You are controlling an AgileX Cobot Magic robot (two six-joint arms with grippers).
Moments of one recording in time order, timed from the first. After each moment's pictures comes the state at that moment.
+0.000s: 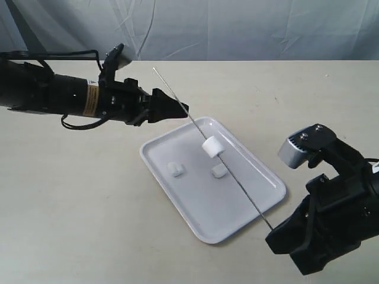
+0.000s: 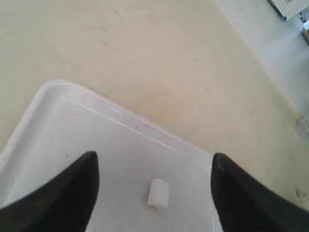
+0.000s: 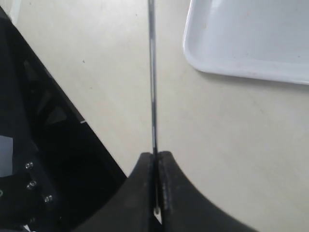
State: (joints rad) left arm -0.26 1.94 -1.03 1.46 -0.87 -1.61; right arm 0.40 1.14 -0.54 0.76 0.92 -0.81
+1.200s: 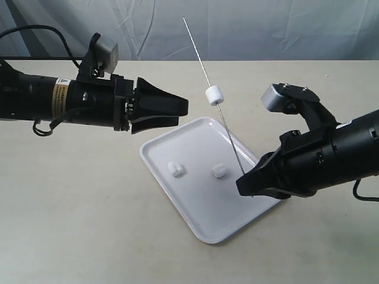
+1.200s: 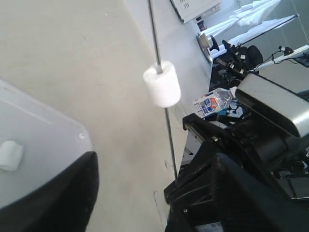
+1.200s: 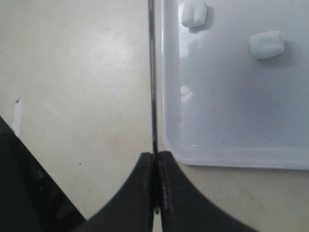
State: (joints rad) left arm -0.24 1.78 -0.88 1.48 -1.21 -1.80; right arm 0.40 1.31 -0.63 0.98 0.72 -0.80
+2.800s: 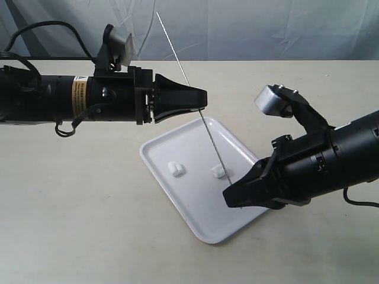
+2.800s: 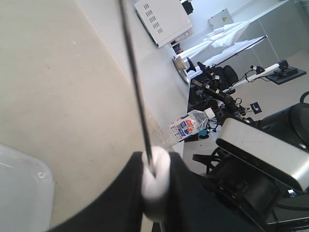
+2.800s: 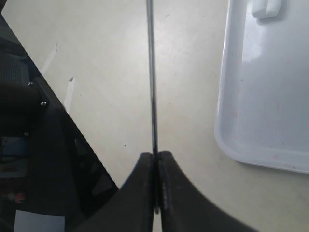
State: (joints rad) left arm -0.34 1.78 -0.88 1.29 -1.21 -1.73; right arm 0.40 1.31 -0.63 1.10 0.87 -0.94
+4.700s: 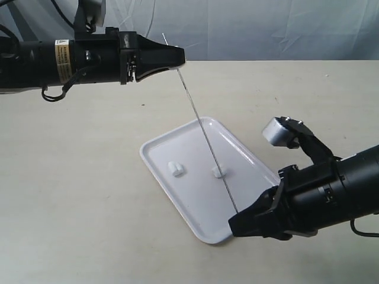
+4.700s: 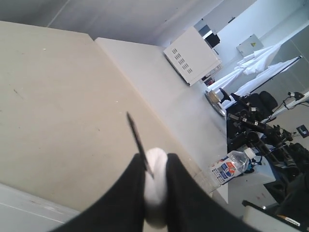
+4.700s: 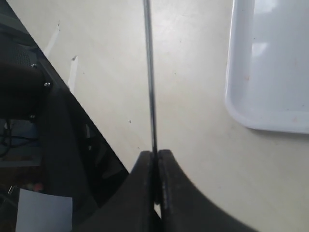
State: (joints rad) left arm -0.22 1.78 -1.02 1.29 -1.11 -1.68; right arm 0.40 1.30 -0.50 1.15 0.89 -1.02
